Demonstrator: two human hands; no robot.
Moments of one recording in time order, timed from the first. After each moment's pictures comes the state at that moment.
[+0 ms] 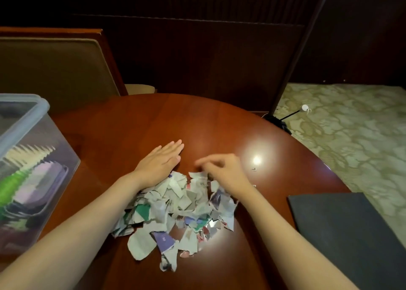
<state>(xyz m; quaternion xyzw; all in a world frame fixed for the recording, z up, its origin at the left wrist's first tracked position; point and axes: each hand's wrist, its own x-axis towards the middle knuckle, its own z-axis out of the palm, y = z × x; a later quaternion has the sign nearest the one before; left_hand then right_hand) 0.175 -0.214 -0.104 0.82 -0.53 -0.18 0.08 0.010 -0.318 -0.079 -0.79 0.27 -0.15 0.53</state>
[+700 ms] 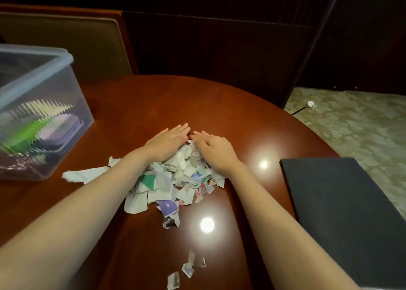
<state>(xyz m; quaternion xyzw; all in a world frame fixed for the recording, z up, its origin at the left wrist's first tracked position) 0.108 -0.190 -0.097 0.85 -0.50 -0.16 0.06 -0.009 -0.287 -0.100 -0.93 0.20 -0.05 0.30</state>
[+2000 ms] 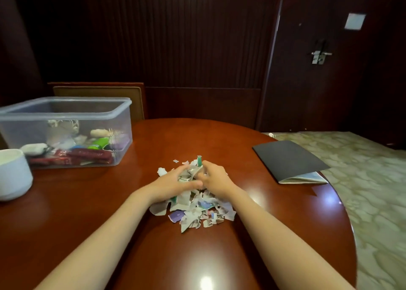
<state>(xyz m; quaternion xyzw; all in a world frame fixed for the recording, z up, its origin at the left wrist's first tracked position) -0.022 0.019 -0.082 0.77 -0.51 -0.26 0.28 -0.131 -0.091 -0.090 -0.88 0.25 -0.18 0.36</state>
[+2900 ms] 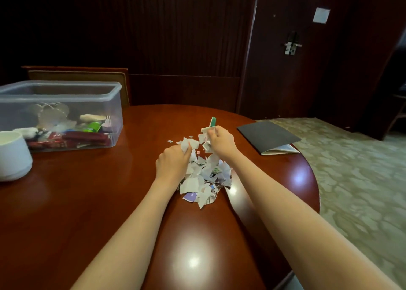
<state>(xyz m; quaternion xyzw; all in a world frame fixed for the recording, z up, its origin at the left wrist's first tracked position) -0.071 0.040 -0.086 0.83 -0.43 0.09 0.34 -0.151 -0.064 -0.056 -0.79 0.37 -0.34 0.35</state>
